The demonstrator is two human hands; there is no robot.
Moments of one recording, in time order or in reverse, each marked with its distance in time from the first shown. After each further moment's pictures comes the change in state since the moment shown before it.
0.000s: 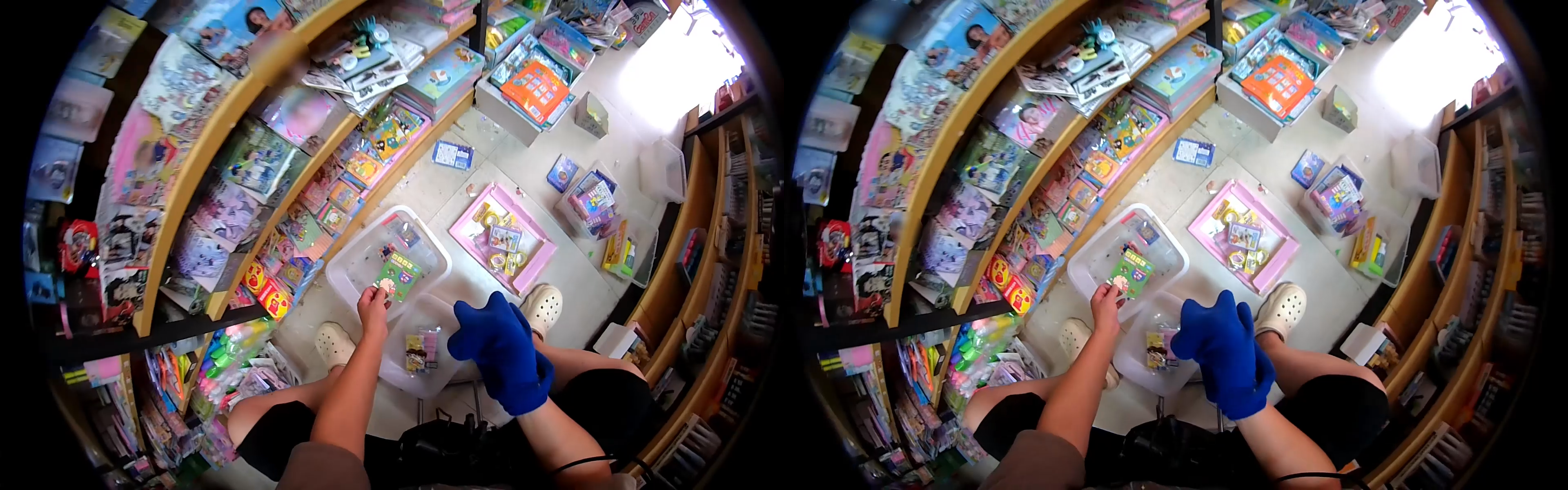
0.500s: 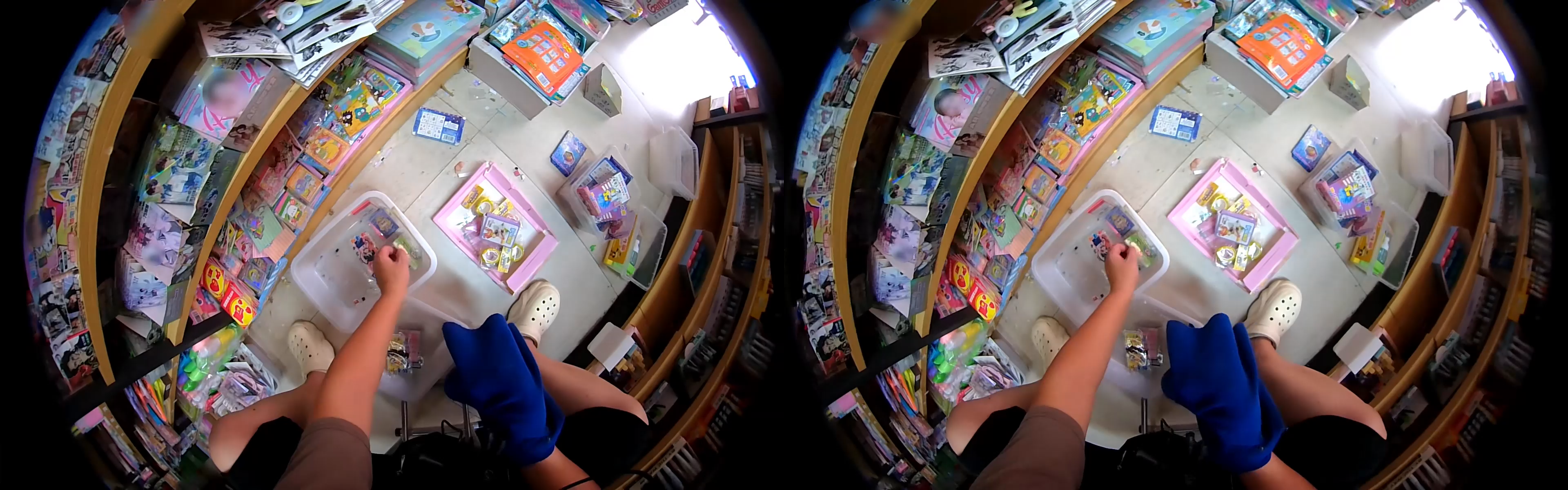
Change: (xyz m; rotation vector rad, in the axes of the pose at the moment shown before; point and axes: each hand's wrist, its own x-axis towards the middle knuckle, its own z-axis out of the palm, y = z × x) left_hand 0.097 -0.069 0.102 0.678 0.047 0.442; right_hand 0.044 -0.012 -0.012 -1.117 -0.174 -0.022
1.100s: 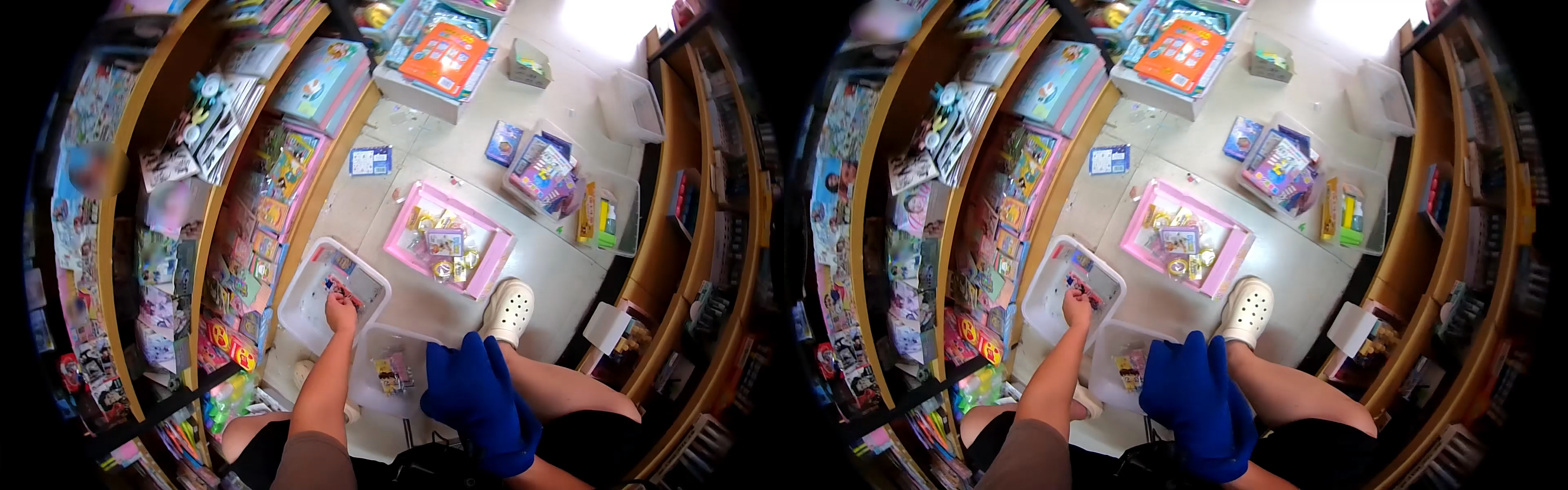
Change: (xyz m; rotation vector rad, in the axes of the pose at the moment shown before) left_hand 0.006 -0.038 -0.021 0.379 0.011 -0.068; right_hand -0.054 0.063 -0.009 -0.101 0.156 0.072
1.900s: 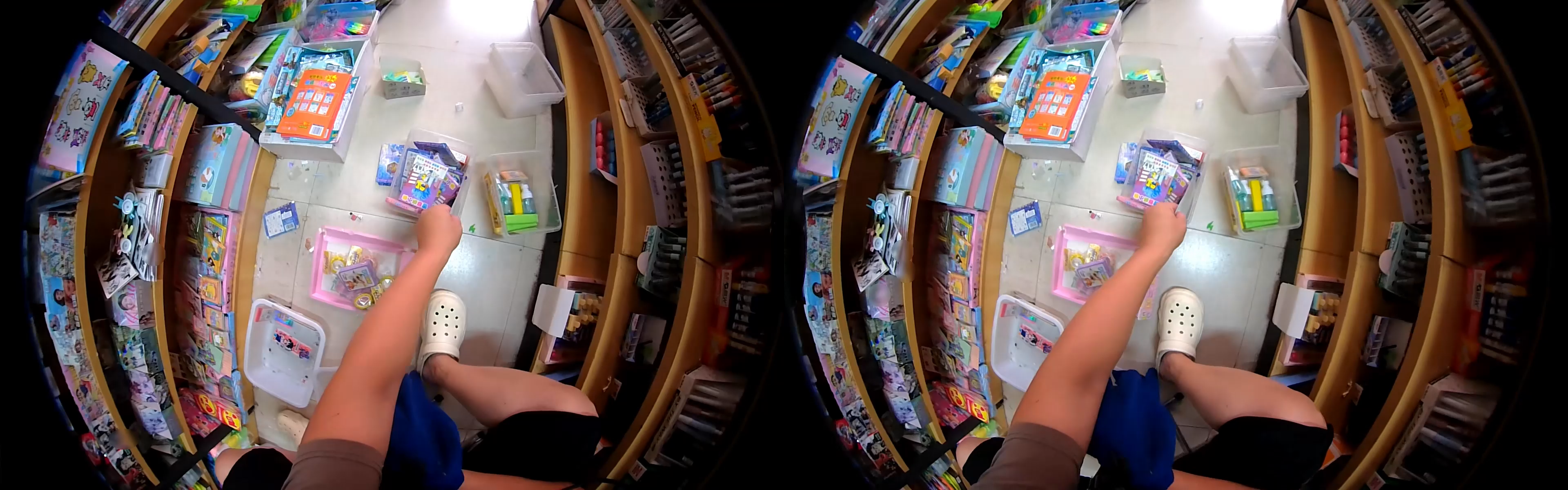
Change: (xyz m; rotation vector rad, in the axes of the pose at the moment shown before) left_hand -0.189 0.424 0.133 -0.046 -0.482 0.888; right_hand -0.036 0.057 -0.057 0.127 0.185 0.208
